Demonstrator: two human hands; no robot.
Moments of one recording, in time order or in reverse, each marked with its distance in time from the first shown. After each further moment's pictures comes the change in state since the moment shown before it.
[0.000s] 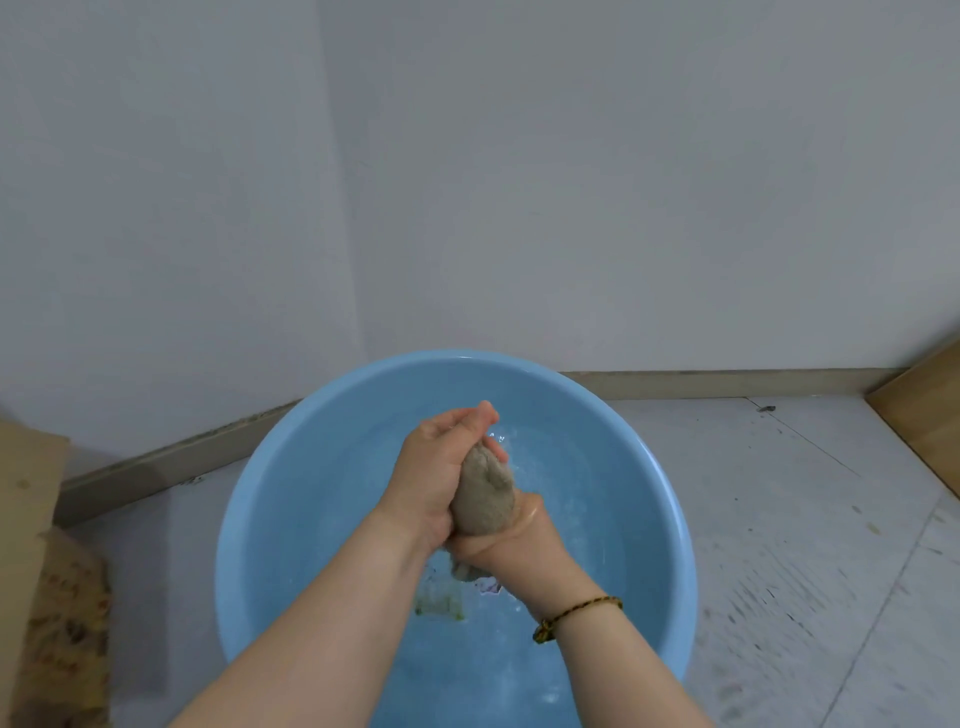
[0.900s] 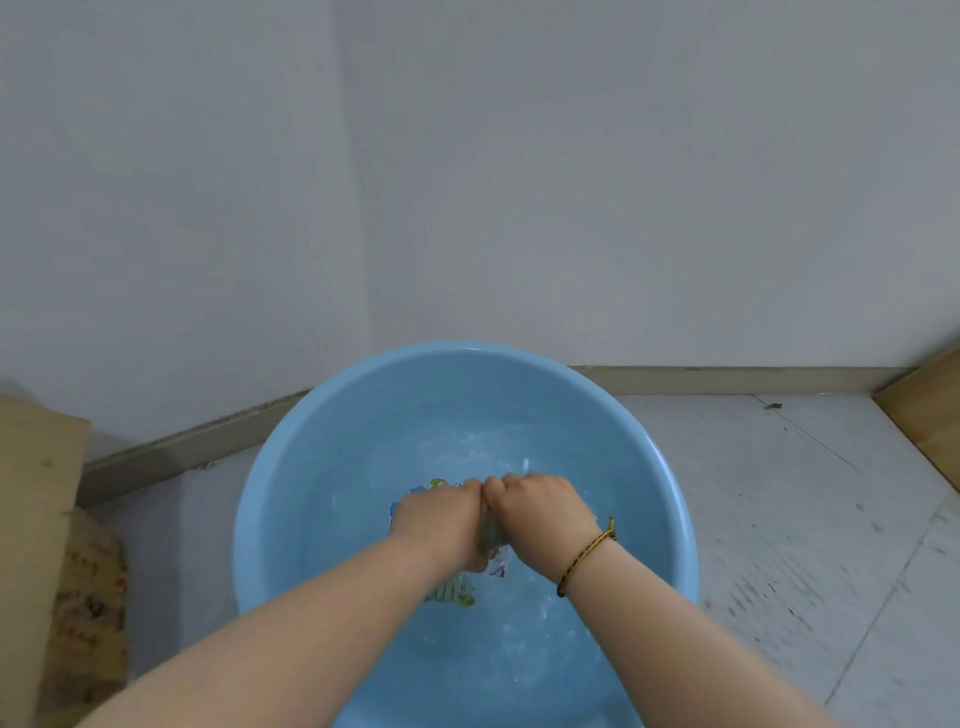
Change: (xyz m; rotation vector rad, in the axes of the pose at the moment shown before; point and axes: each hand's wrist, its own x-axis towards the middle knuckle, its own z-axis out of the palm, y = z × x) left_hand -0.008 -0.035 -0.024 1.883 -0.334 -0.005; right_hand 0.010 0.000 -0.021 -1.381 -0.089 -0.360
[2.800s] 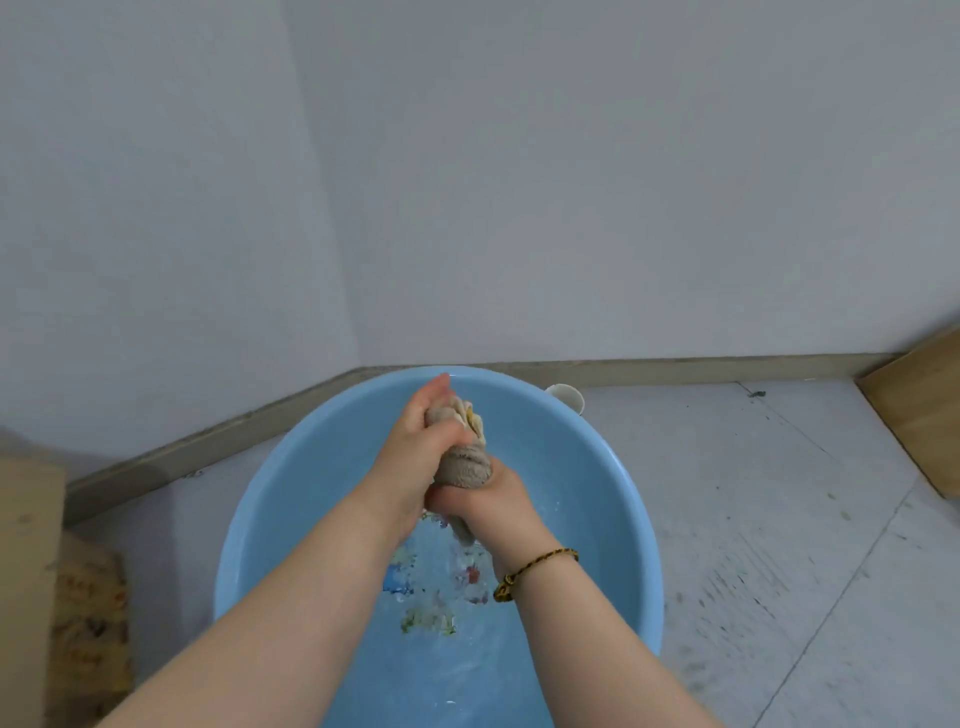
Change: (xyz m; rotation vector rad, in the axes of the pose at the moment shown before) left_hand 0.010 0.003 -0.108 -1.770 0.193 -0.144; right_hand 0.027 -0.005 -0.076 1.707 -0.045 0.648
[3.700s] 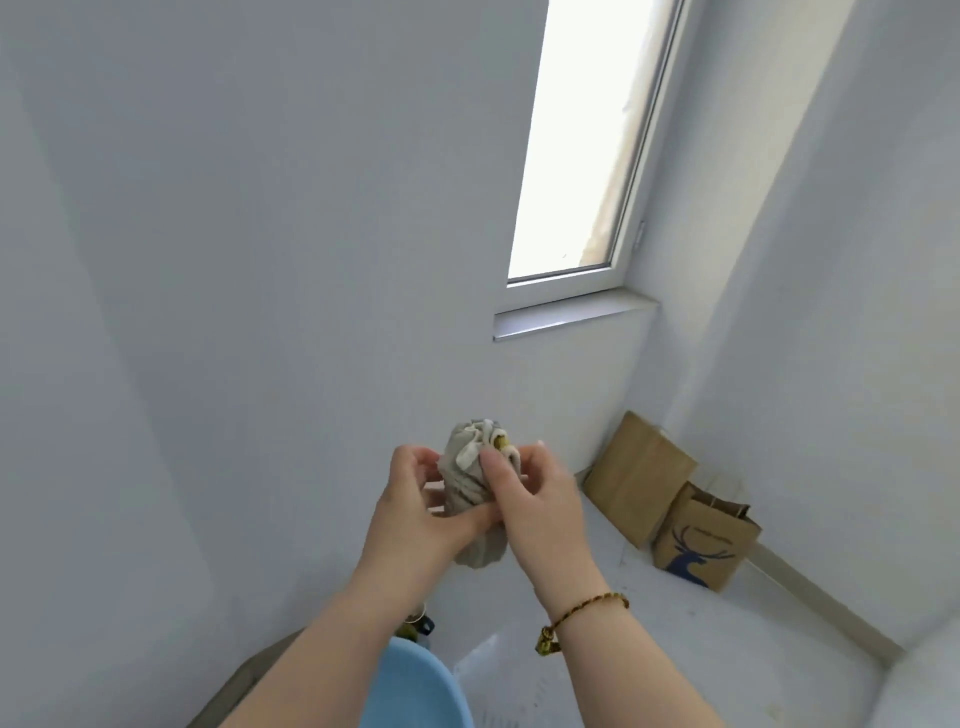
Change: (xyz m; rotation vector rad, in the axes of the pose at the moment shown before) left_hand -0.294 0.434 0.182 0.404 -0.434 0.450; right_hand -0.387 -0.426 -0.075 0.063 0.838 -0.588
